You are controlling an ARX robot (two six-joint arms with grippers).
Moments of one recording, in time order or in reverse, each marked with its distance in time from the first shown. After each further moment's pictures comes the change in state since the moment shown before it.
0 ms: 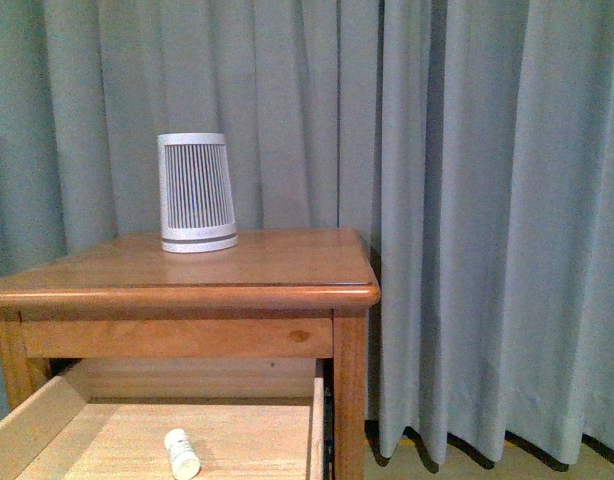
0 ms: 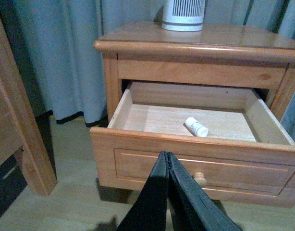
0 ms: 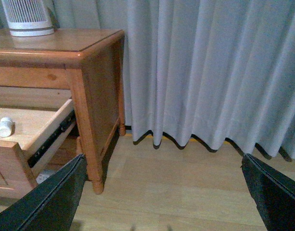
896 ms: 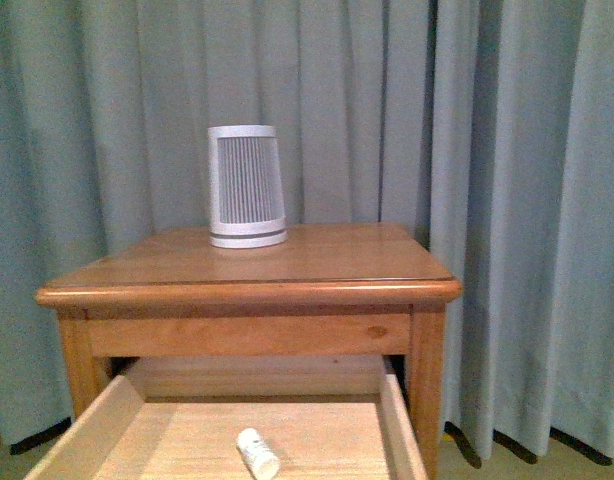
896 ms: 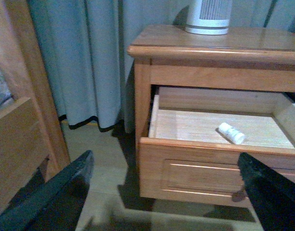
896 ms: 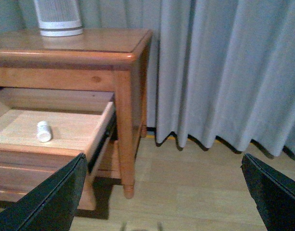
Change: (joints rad) left arm 0.000 -0.006 -0.001 0.000 0.002 0.005; right arm 0.000 0.000 0.000 -0.001 0.001 0.000
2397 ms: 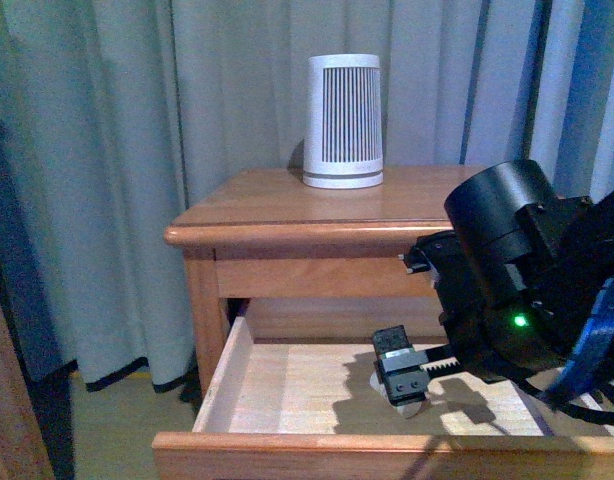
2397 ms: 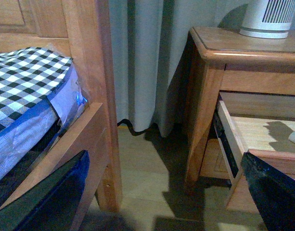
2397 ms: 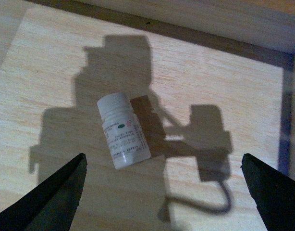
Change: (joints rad) left arm 0.000 -0.002 0.000 0.000 -0.002 0.000; right arm 0.284 2.073 1.223 0.122 0.182 0.041
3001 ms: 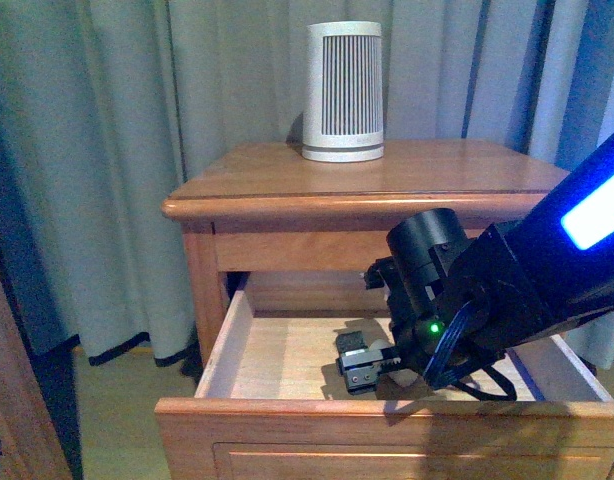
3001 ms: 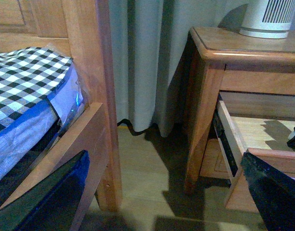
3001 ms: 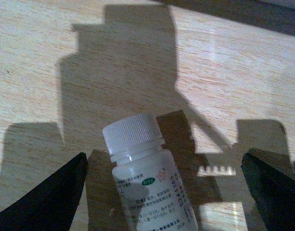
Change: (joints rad) left arm 0.000 0.000 0.000 0.000 0.000 0.000; right arm 0.008 0.266 0.232 -0.021 -0.038 0.031
